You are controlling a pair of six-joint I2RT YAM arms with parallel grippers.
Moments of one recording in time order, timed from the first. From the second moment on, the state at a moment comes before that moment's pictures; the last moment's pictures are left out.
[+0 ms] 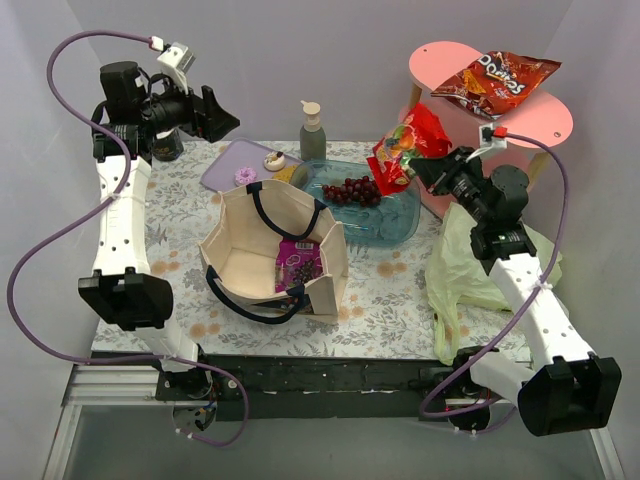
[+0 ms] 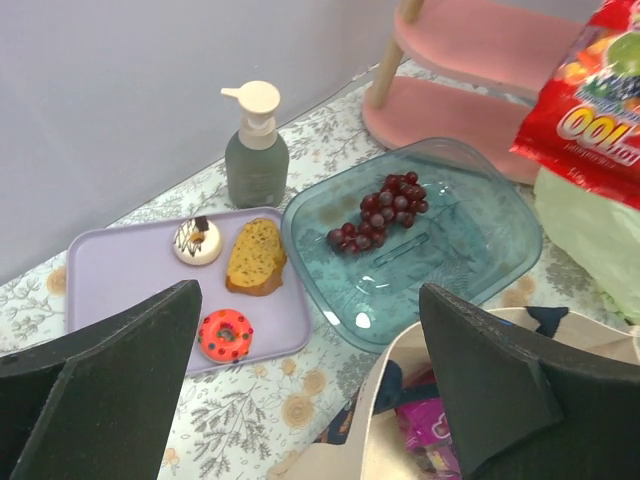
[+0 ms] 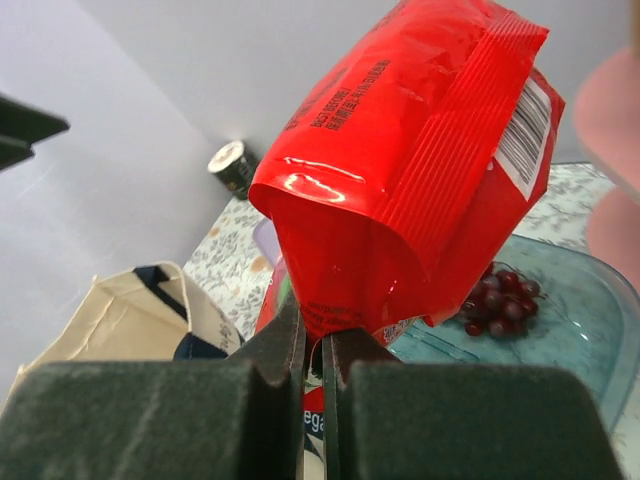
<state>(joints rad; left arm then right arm) 0.07 1.68 2.04 -0.66 0.83 0.09 0.18 1.09 0.96 0.22 -0.40 0.56</state>
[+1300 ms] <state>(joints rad) -0.05 1.73 2.01 -0.81 0.69 0.27 -0.28 0.99 0.68 0.35 -0.38 0.93</state>
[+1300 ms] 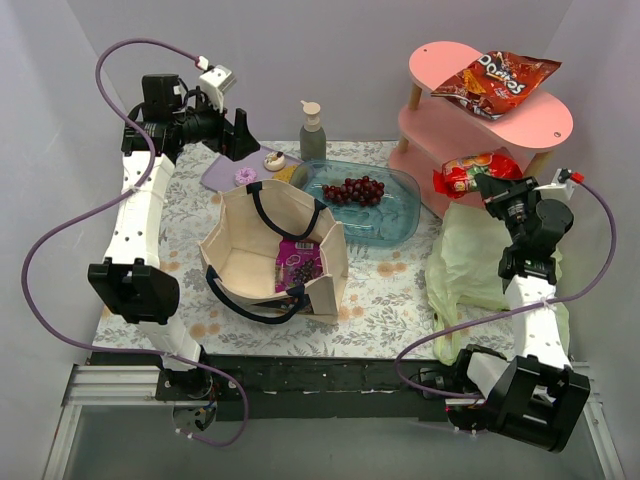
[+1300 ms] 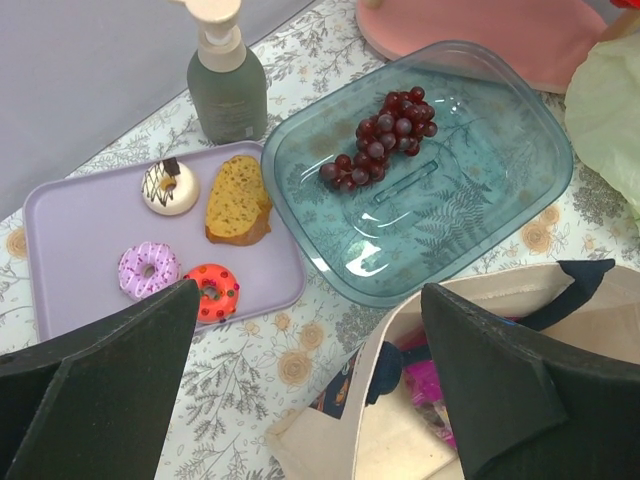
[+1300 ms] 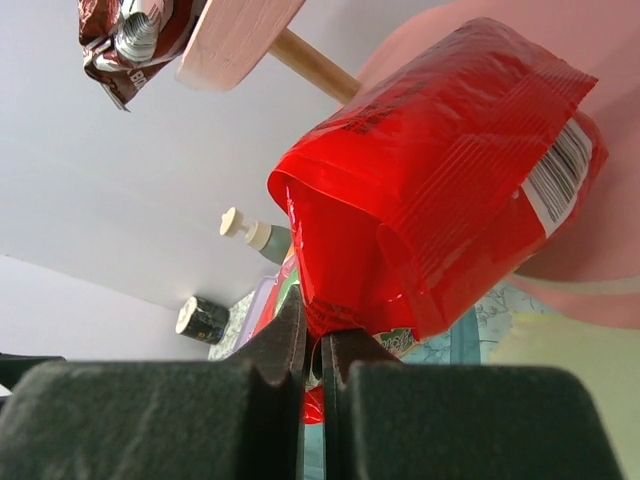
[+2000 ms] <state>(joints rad) -0.08 1.73 1.97 -0.81 0.69 0.27 -0.32 1.17 0.84 0.37 -0.35 1.07</state>
